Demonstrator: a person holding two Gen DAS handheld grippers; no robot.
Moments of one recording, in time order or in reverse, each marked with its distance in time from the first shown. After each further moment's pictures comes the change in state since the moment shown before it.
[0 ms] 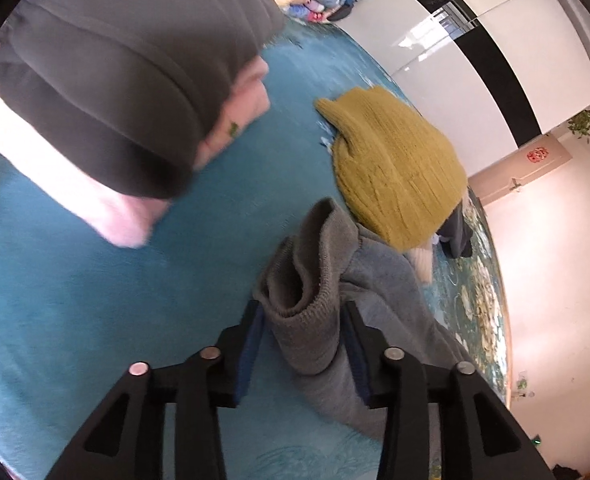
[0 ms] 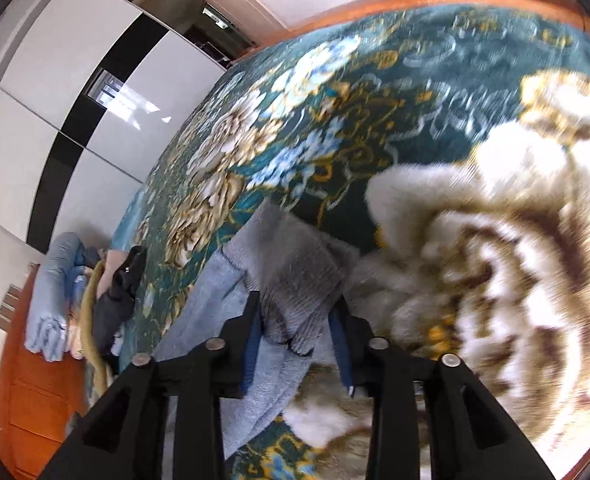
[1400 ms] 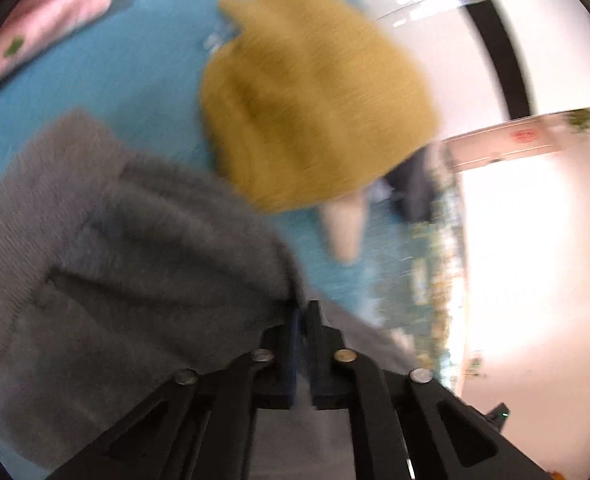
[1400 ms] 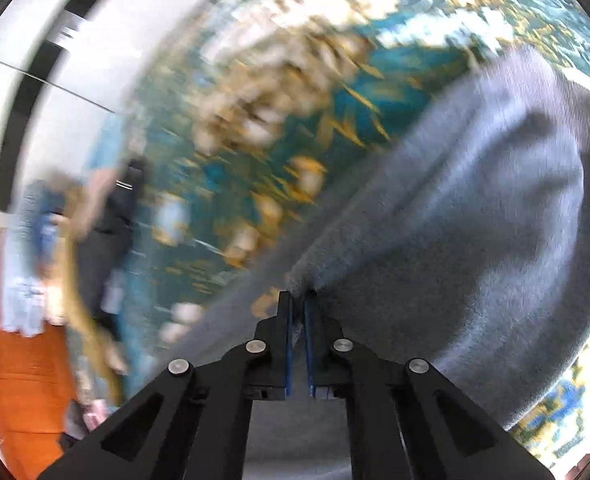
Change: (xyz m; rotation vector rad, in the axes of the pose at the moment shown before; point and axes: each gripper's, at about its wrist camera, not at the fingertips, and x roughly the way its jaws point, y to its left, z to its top) left arm 0.093 -0.096 0.004 -0.063 0.212 -0.218; right arm 0.096 0.164 -0.059 0.001 0.260 -0.082
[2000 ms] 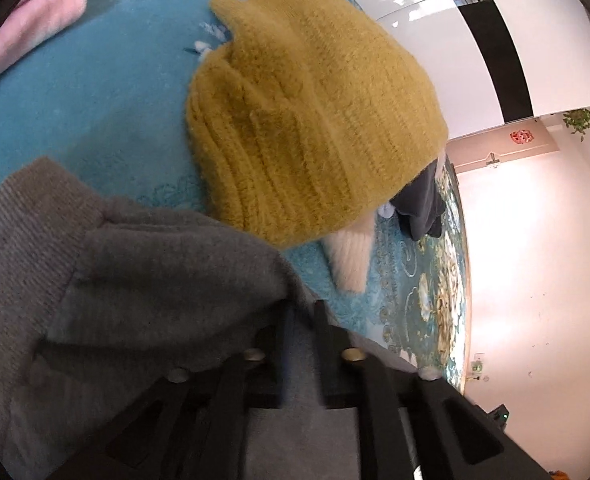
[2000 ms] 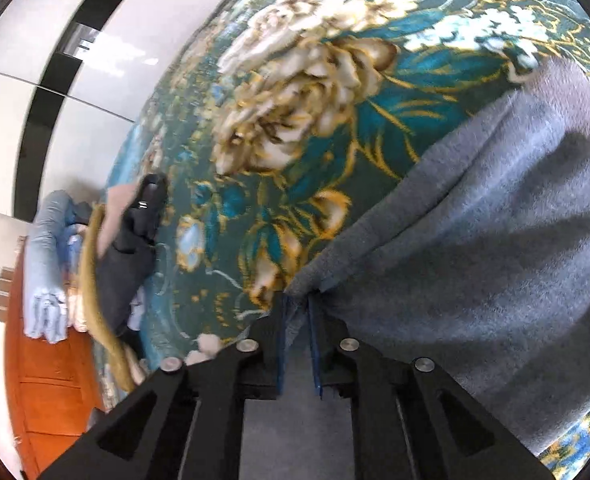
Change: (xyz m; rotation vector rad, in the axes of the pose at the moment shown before) left arm 0.027 0.010 0.018 -0.020 0.017 0.058; right arm 0.024 -0.004 0.022 0.029 0.004 0.100
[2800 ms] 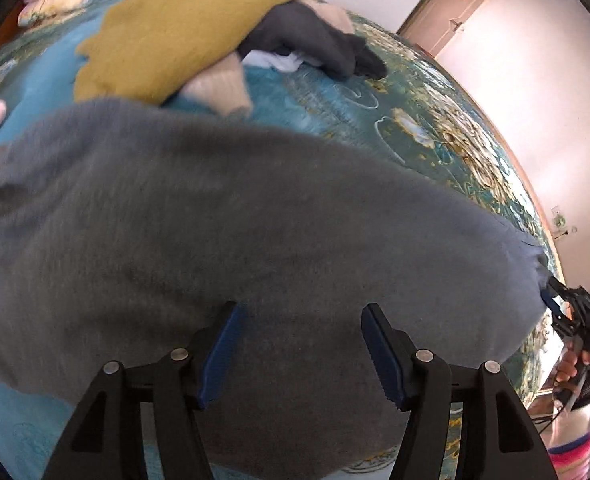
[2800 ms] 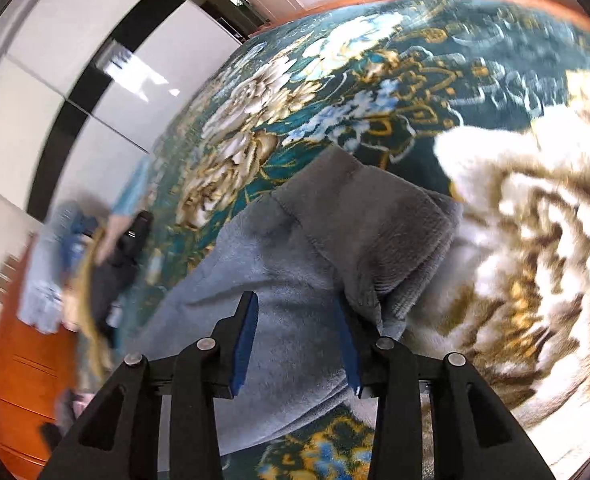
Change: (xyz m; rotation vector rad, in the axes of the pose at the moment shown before) left arm 0.039 -0.081 -0.154 0.536 0.093 0.235; right arm -0.106 -0.119 -0.003 -0.095 -0.179 0.025
